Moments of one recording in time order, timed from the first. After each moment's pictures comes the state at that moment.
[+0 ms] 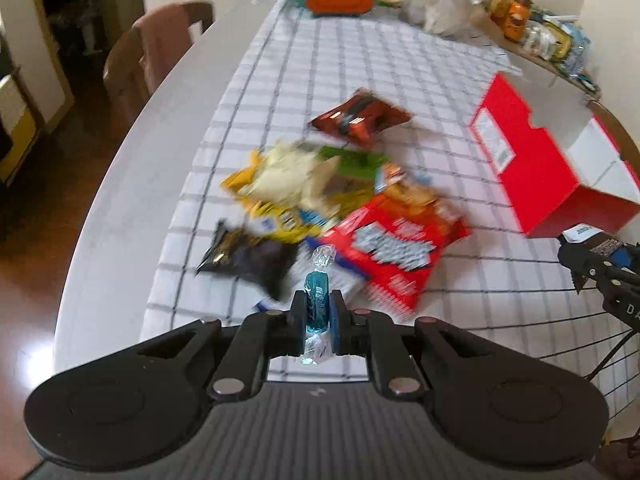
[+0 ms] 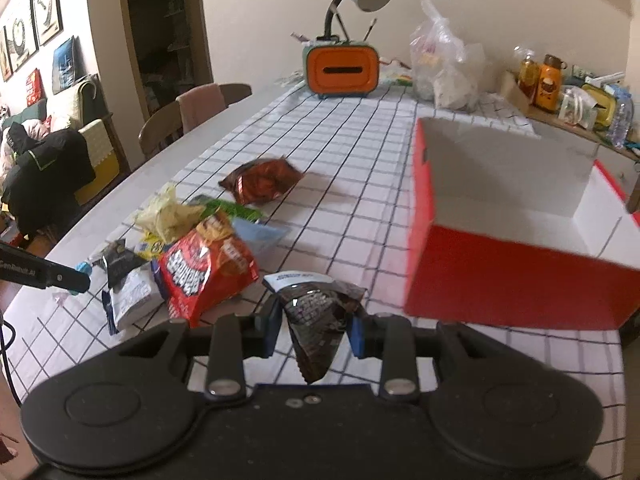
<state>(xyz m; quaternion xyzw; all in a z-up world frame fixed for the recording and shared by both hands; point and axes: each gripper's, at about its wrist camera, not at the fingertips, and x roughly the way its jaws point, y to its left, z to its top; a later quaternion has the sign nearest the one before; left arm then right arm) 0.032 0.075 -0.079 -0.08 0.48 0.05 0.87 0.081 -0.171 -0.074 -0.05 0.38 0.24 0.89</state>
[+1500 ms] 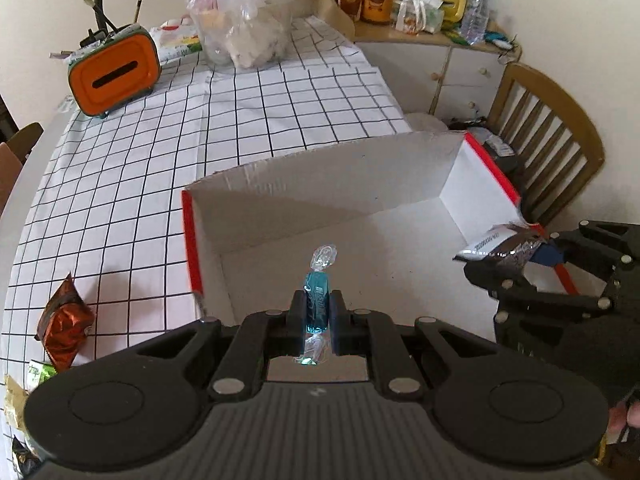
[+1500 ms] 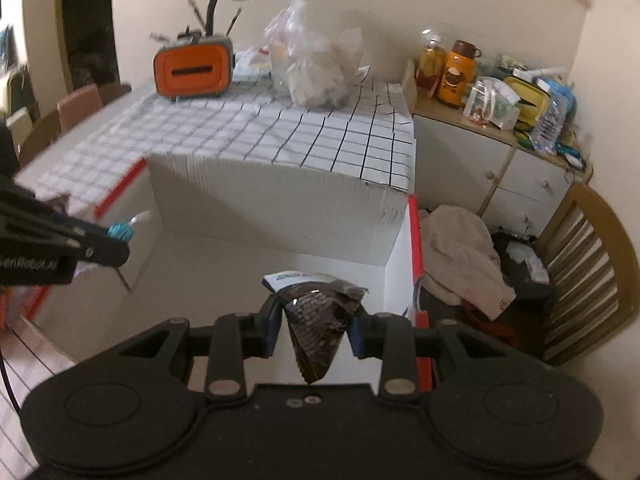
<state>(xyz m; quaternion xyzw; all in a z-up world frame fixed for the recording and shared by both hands) 0.272 -0.212 -0.053 0.02 0.48 -0.03 0.88 0.264 -0.346 -0.072 -0.13 0.41 0.17 0.89</state>
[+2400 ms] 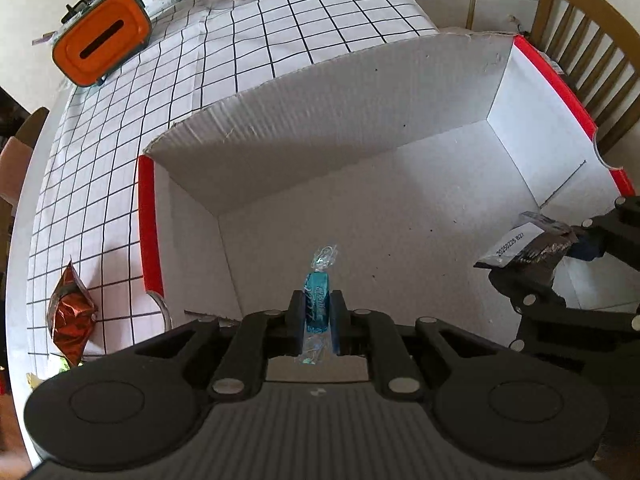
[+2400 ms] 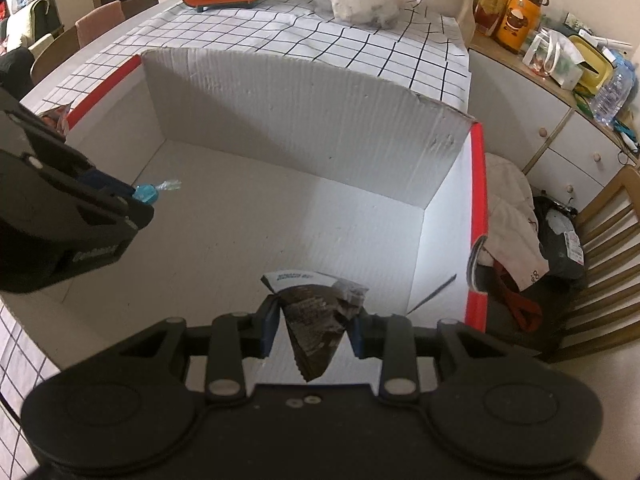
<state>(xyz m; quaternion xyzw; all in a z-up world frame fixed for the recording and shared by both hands) 0.308 -0.242 -0.101 0.09 0.57 0.02 0.81 0.292 -0.342 -0.119 -0.15 0.50 0.22 0.82</state>
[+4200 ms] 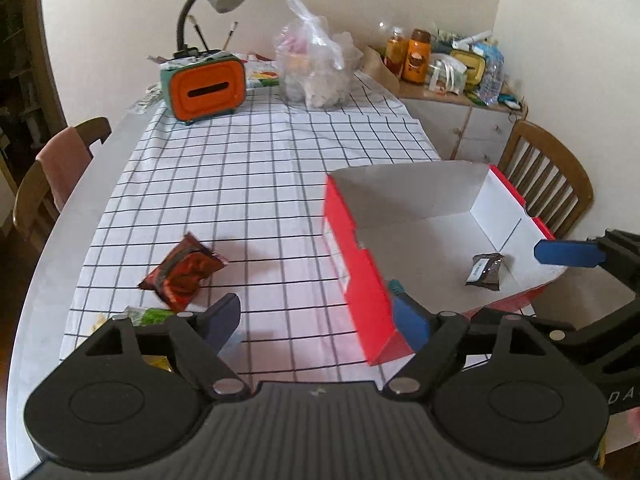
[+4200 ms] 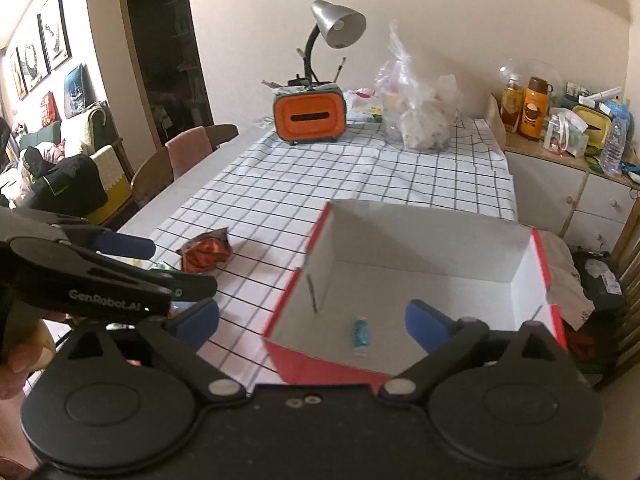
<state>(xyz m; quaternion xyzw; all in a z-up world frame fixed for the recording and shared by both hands) 0.128 -0.078 -0.003 -0.03 0.40 -0.02 0.92 0.160 -0.265 0.002 -0.03 0.37 0.28 0.89</state>
